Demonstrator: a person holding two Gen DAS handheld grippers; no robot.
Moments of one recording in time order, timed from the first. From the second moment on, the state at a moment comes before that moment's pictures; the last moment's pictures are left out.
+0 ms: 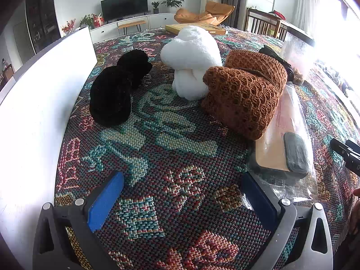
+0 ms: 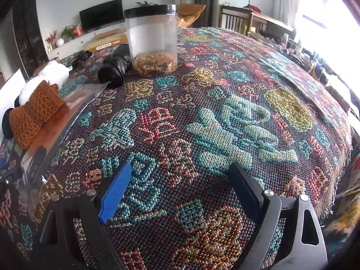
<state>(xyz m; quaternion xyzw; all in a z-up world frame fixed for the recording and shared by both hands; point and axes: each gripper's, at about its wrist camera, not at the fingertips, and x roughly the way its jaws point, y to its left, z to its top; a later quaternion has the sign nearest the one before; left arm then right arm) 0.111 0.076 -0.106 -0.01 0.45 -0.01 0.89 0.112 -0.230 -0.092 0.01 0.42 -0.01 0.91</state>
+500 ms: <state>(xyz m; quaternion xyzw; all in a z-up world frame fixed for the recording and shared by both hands) 0.111 0.076 -0.106 -0.01 0.45 -0.01 0.89 0.111 -0.230 -0.093 0.01 0.42 -0.01 0.91</state>
